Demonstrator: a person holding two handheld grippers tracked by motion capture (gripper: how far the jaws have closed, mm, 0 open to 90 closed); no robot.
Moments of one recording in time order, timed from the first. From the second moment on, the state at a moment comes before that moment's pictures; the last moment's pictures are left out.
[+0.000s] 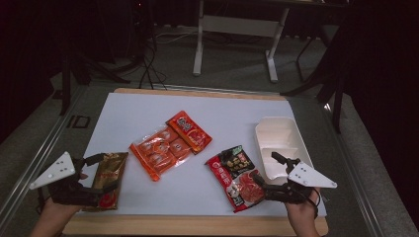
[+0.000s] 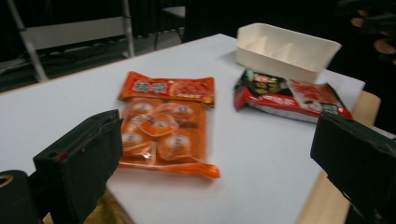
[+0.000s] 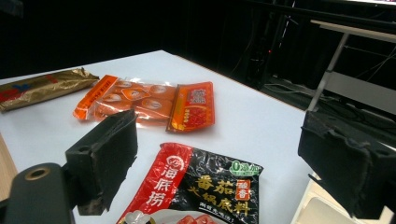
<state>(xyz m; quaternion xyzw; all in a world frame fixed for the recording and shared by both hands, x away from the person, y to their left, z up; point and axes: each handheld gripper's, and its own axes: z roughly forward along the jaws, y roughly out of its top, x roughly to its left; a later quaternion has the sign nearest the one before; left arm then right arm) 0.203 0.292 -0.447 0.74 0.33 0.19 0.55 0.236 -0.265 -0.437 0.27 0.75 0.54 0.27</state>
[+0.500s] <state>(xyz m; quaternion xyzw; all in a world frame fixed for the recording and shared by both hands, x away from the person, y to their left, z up) 0.241 0.323 -0.446 0.74 0.41 0.20 0.50 0.236 -0.266 -0.437 0.26 0.74 0.55 0.28</state>
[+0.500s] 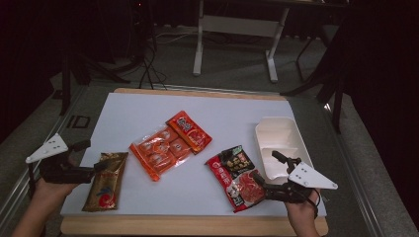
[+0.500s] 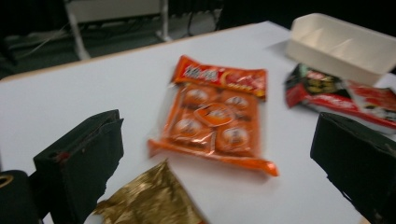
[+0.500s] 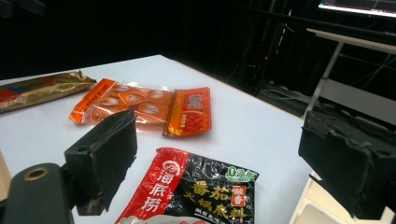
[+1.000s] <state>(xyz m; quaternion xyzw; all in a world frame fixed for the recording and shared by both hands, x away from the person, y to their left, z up) 0.280 0.335 -0.490 0.73 0.50 0.17 0.43 0.235 -0.258 -0.437 0.28 0.74 0.55 0.27</state>
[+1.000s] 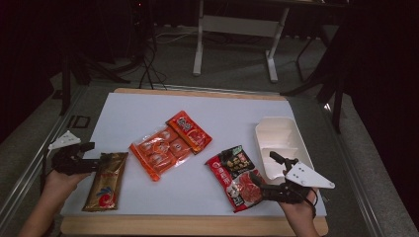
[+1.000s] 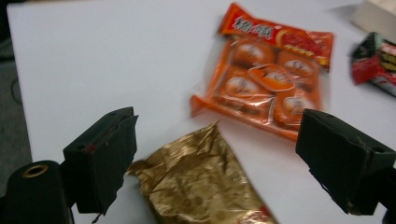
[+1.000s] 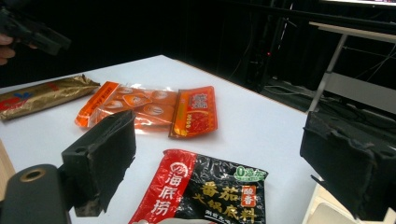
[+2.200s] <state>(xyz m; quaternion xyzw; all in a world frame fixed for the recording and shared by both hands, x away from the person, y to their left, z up) 0.305 0.339 -0.540 0.73 0.58 0.08 0.35 0.234 -0.252 -0.440 0.27 0.76 0.54 0.26</state>
